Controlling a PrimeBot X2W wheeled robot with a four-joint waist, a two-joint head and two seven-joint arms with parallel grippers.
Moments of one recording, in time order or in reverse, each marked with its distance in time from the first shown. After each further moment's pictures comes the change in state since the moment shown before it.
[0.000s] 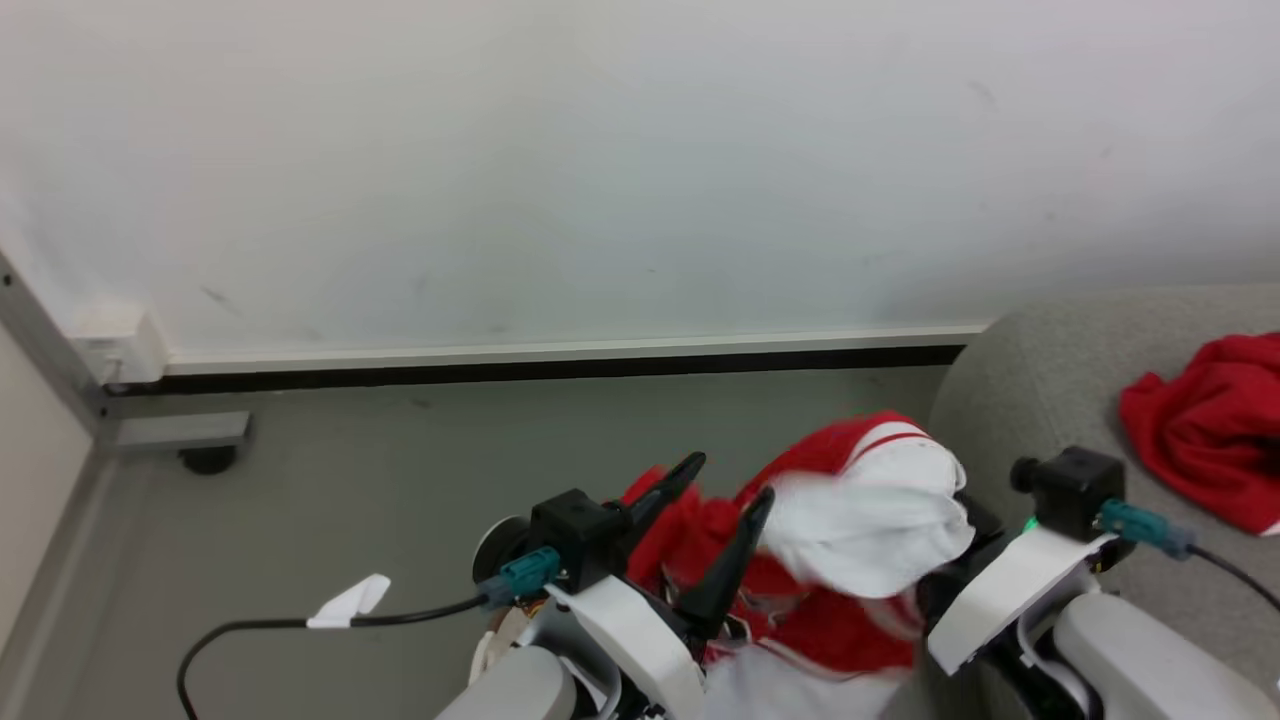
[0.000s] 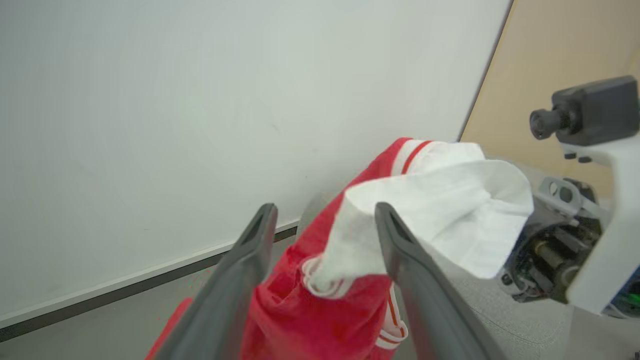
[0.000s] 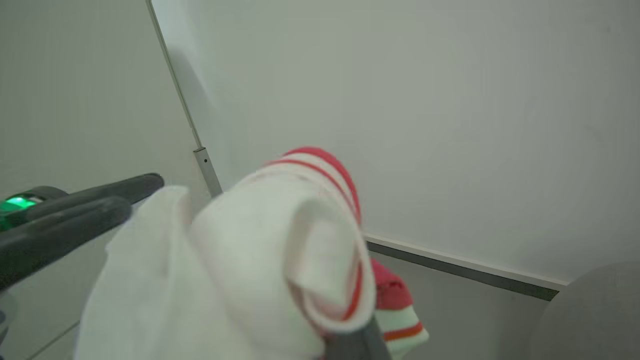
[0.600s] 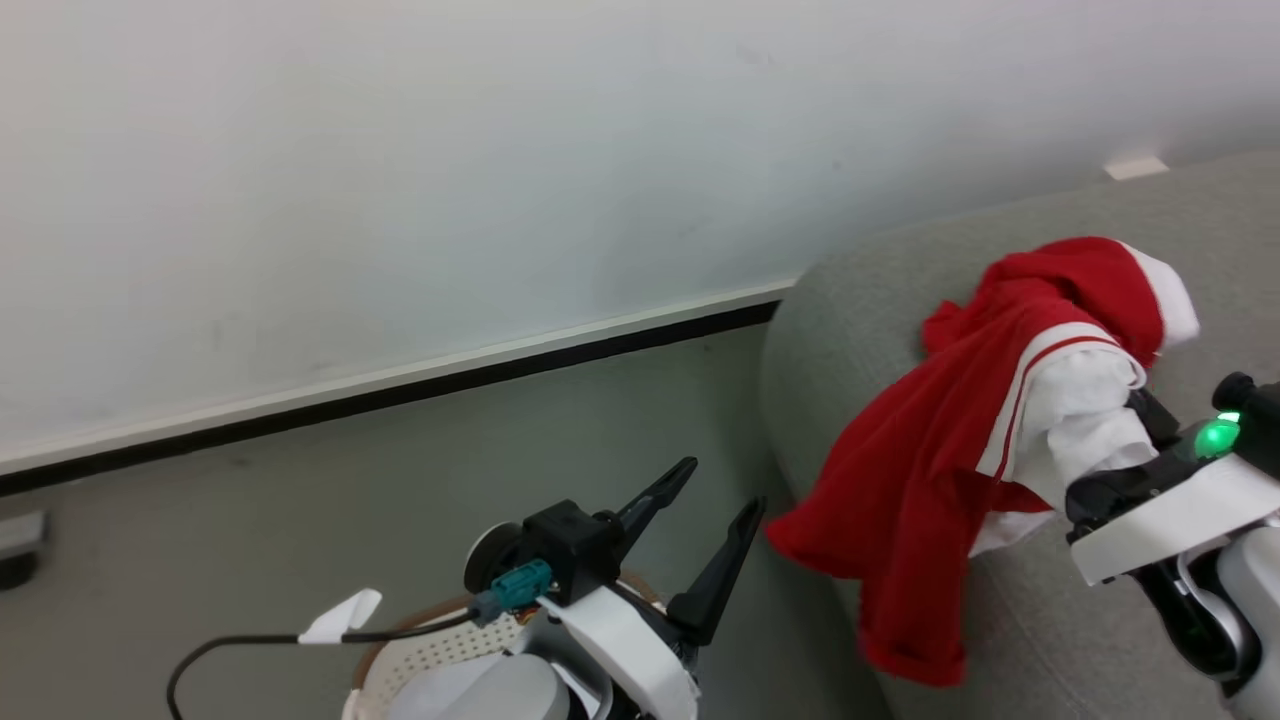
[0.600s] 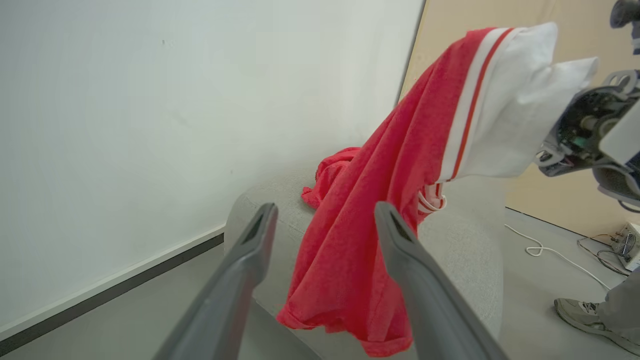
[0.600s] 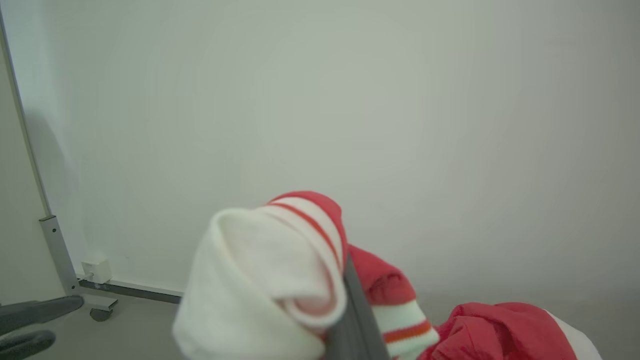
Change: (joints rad) left arm 0.007 0.018 -0.016 0.004 0.001 0.006 -0.038; right arm 0.051 -0.137 -0.330 -0.191 -0.147 0.000 0.000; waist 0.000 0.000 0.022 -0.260
